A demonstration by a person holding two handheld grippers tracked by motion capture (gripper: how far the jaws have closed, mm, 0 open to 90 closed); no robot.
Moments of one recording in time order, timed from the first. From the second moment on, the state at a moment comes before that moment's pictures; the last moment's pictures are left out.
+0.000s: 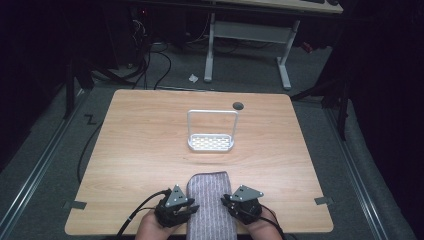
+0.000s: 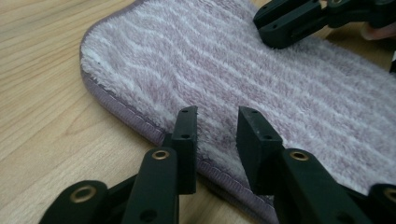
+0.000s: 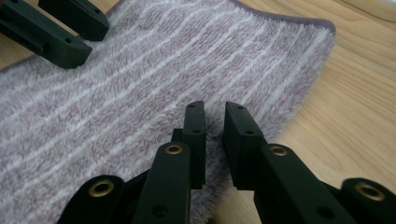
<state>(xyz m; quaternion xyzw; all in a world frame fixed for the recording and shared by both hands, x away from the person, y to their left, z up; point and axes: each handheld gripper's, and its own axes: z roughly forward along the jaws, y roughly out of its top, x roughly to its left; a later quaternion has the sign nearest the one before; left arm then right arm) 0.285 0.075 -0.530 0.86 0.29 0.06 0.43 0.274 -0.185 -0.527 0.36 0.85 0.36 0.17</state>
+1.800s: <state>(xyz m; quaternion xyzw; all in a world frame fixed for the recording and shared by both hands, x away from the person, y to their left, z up) 0.303 0.071 -0.494 0.71 0.37 0.21 0.56 0.287 -0.165 -0.487 0.38 0.71 0.48 0.35</state>
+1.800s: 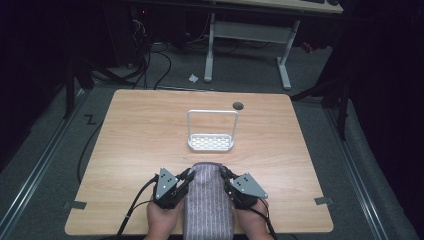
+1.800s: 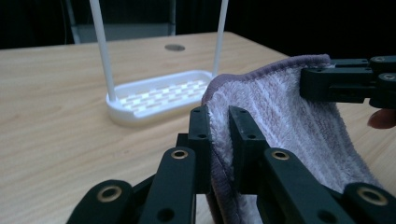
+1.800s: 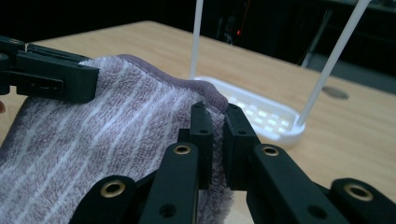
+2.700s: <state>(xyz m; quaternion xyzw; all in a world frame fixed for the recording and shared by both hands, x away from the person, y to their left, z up) 0.313 0.060 -0.396 0.67 0.31 0.28 0.62 0.296 -0.181 -0.408 0.35 0.64 0.55 0.41</state>
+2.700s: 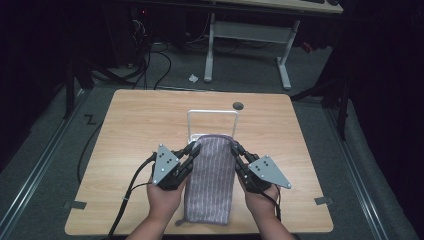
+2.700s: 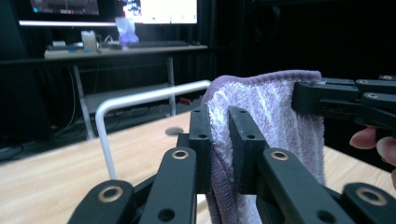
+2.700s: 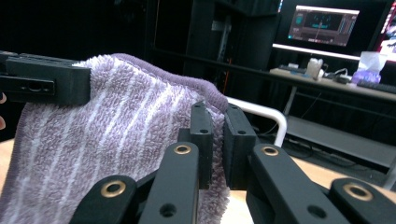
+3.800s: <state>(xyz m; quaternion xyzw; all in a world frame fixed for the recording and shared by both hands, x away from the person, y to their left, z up) 0.377 0.052 -0.338 0.69 0.28 0.24 0.62 0.336 -0.199 -0.332 0.35 0.62 0.56 0.42</state>
